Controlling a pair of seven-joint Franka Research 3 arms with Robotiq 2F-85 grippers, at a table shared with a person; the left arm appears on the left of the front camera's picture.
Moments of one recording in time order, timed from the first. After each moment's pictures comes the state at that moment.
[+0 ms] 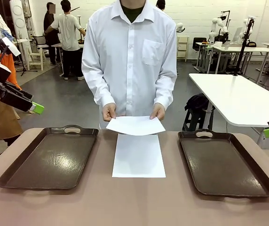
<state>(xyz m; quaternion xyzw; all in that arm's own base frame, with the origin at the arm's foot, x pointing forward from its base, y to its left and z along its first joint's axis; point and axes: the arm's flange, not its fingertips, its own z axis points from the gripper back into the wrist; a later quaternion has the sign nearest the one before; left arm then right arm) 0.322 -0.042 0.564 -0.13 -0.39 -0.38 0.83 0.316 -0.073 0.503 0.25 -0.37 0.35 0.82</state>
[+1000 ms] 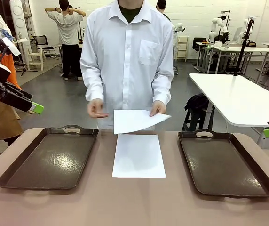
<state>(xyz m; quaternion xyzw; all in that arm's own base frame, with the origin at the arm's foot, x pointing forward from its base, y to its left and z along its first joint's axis) 0.322 -0.042 0.564 -0.13 -0.39 -0.38 0.83 0.316 -0.073 0.503 0.25 -0.37 0.35 0.82</state>
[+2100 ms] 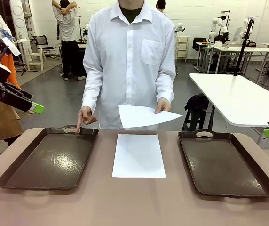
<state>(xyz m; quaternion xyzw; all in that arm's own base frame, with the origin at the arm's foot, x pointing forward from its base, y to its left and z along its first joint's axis) 0.322 -0.042 0.564 -0.13 -0.39 -0.38 0.83 0.316 -0.073 0.503 0.25 -0.37 0.35 0.82</state>
